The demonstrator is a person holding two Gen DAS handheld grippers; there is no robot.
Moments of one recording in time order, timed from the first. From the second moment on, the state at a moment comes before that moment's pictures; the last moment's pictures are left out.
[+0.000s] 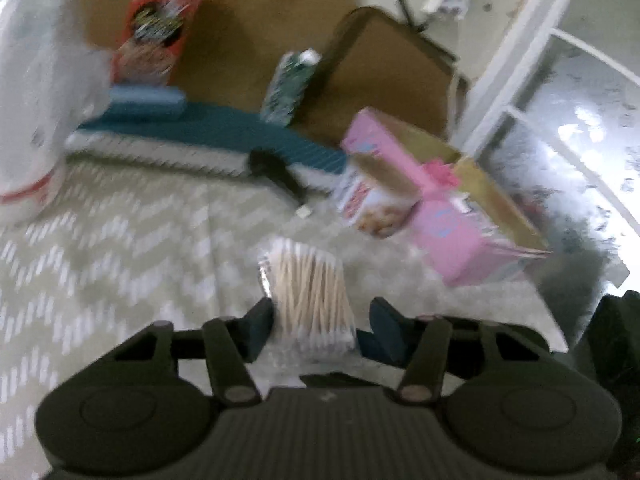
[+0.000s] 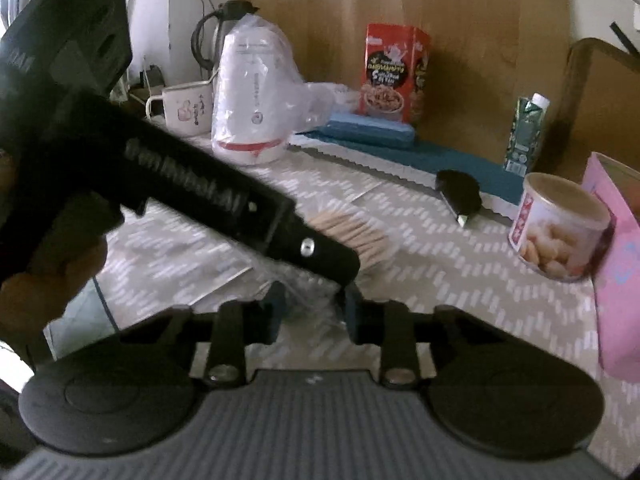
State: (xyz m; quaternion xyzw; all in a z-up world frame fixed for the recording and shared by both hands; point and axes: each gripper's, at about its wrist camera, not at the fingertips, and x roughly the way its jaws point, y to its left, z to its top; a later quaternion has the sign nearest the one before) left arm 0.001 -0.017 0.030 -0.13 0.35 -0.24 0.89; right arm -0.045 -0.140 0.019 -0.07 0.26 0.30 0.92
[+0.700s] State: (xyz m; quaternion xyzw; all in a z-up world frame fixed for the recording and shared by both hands) left arm 0.126 -0.271 0.063 0.02 0.33 -0.33 0.89; right arm 0.024 -0.328 0.056 0.02 0.24 0.01 0.97
